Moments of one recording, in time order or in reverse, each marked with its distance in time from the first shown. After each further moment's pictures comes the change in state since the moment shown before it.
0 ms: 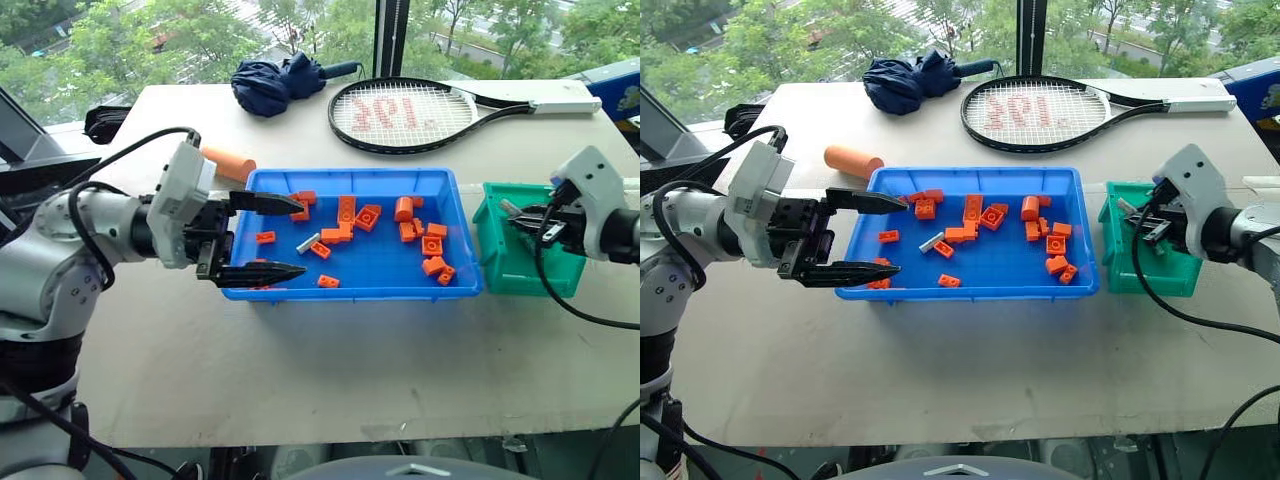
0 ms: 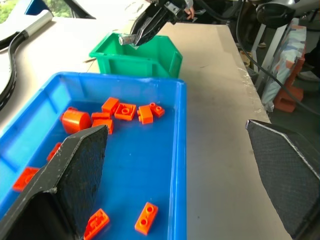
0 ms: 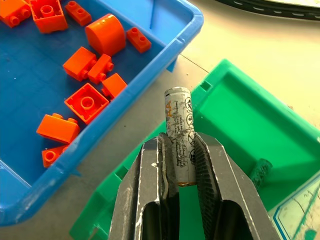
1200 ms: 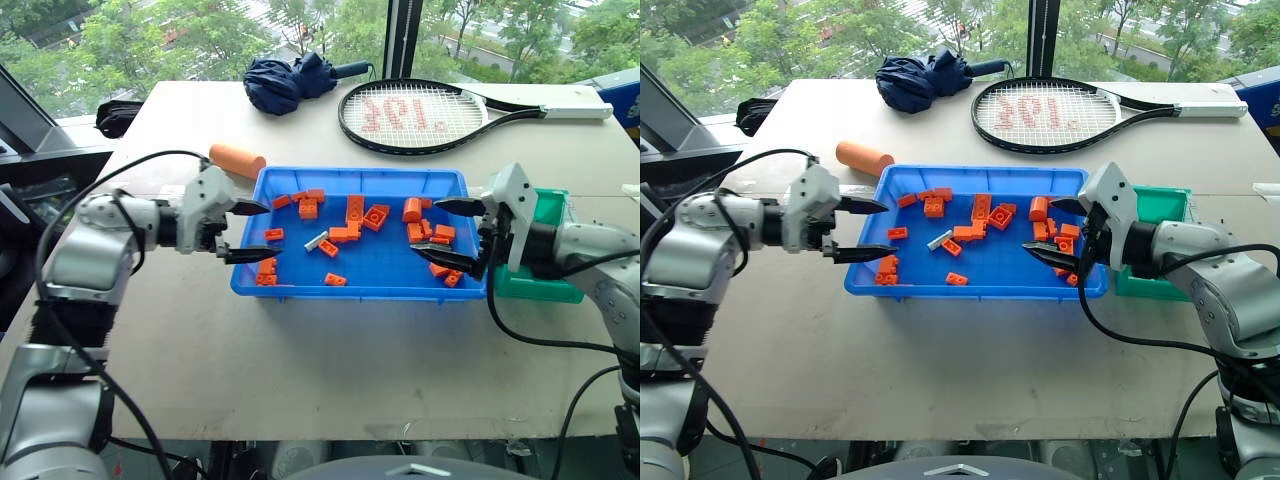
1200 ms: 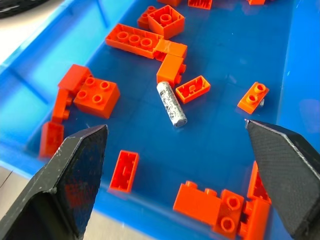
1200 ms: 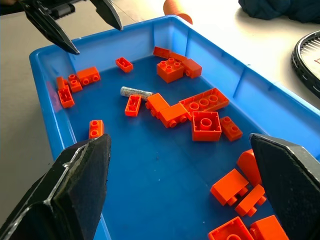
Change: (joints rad) left arm -0.152 -0.088 -0.269 0.556 0.539 -0.329 -0.018; right arm 0.015 0.266 0.158 -0.092 0.172 -0.297 -0.012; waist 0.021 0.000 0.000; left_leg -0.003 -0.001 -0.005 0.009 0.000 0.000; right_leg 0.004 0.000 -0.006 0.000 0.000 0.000
